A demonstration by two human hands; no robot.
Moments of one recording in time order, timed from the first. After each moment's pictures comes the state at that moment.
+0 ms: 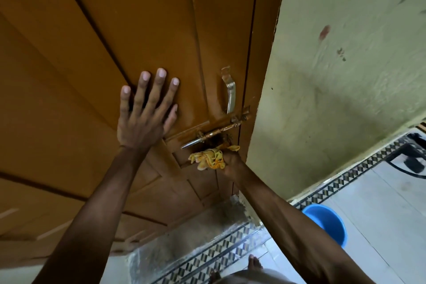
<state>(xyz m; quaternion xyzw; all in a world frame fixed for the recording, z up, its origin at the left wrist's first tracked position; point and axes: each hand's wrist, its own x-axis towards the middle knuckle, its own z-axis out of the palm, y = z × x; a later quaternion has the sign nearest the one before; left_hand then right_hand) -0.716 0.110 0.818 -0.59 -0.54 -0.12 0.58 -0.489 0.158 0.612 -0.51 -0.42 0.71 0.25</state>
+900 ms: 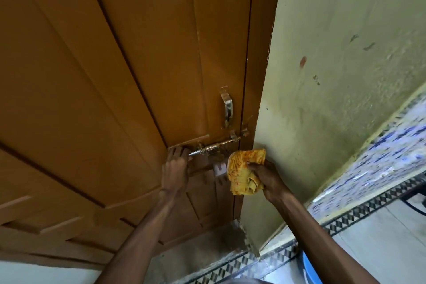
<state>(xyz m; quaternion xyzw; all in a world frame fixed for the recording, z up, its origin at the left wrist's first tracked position) -0.638 0.072 0.731 -0.62 -0.77 -0.17 0.05 -0.394 0.143 0.725 -0.51 -0.38 0.69 0.34</state>
